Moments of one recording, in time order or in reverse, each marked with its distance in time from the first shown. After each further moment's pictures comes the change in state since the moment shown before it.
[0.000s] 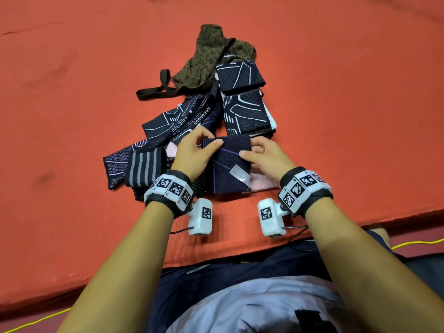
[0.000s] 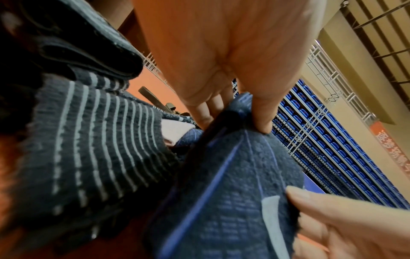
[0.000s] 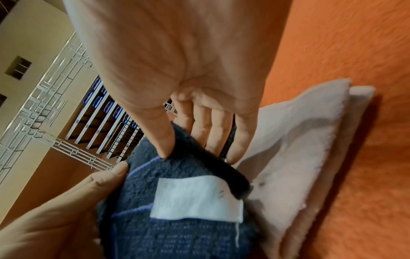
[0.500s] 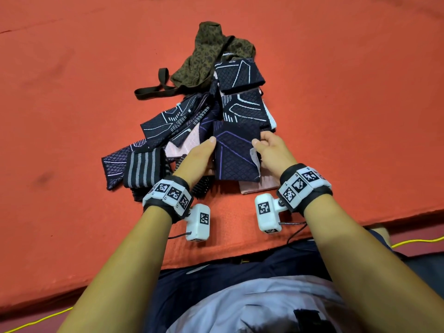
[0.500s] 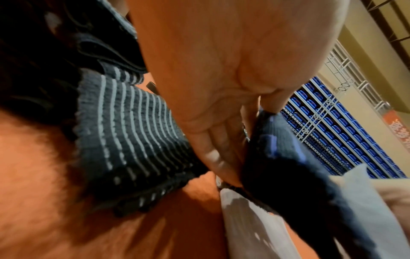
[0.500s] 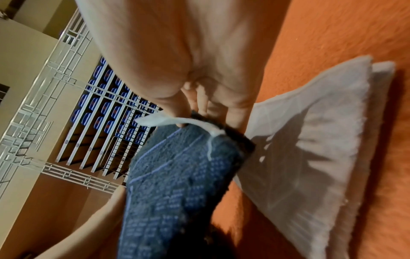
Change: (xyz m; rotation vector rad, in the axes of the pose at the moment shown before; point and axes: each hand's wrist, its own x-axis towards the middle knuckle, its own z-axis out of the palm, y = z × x) left_hand -0.007 -0.004 0.013 -0.295 -0.197 -0.436; right_hand 0.010 -0.001 -0.004 -0.051 0.105 -0.021
